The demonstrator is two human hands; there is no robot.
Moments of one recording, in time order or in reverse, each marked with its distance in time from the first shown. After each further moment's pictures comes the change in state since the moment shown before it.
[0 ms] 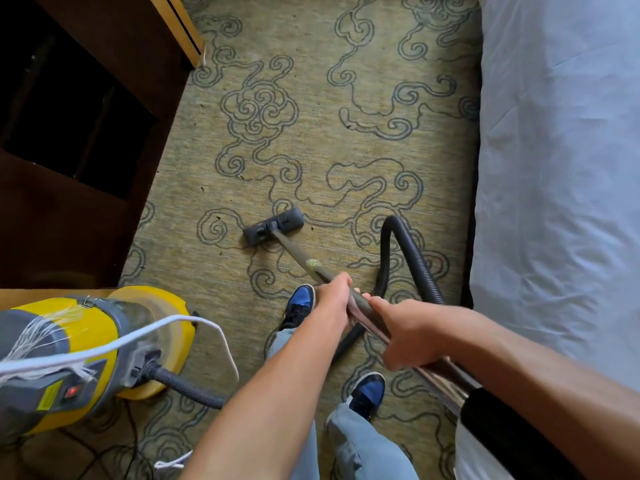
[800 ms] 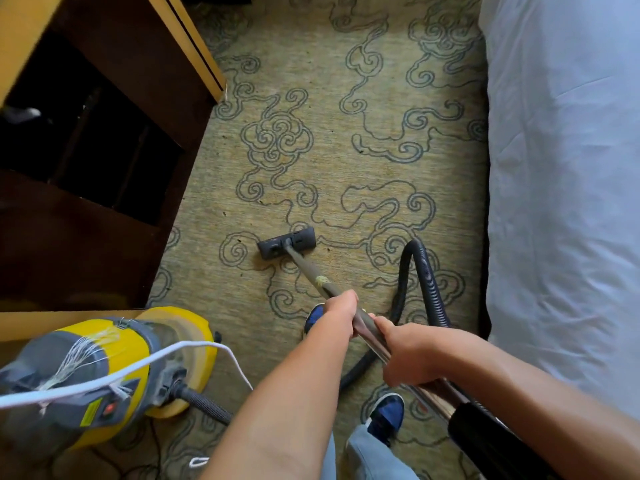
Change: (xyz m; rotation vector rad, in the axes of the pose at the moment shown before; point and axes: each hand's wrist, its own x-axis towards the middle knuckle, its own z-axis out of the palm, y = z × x) left_hand -0.022 0.036 -0.020 0.266 0.070 -0.036; right_hand -0.005 -0.028 -0.014 0.107 -0.032 0.014
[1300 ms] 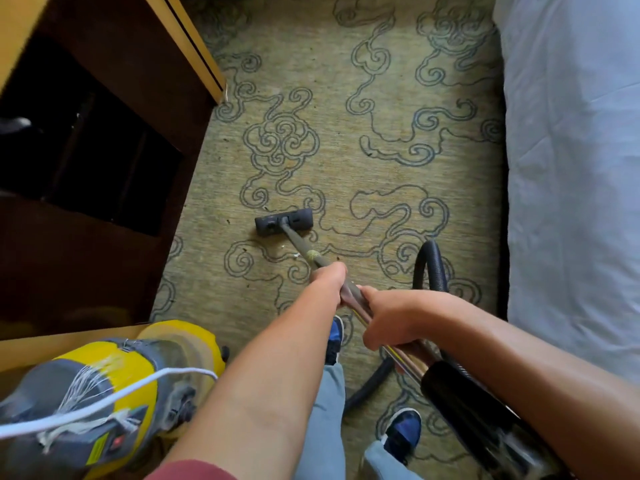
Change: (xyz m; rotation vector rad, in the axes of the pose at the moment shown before) left_hand 0.037 0.120 -0.046 0.115 0.056 0.073; right_hand 0.053 -0.061 -0.097 0.065 0.054 -0.039
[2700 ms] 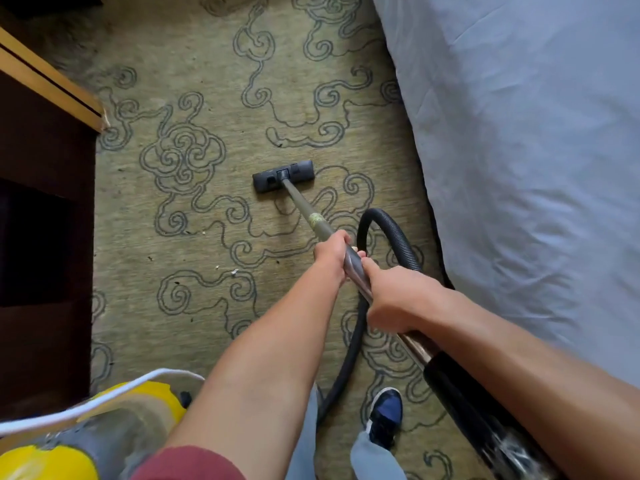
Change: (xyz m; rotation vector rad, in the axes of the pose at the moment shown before) left_hand 0.000 0.015 0.200 -0.162 -0.251 0.122; right_hand -0.010 0.161 0.022 0.195 0.310 0.234
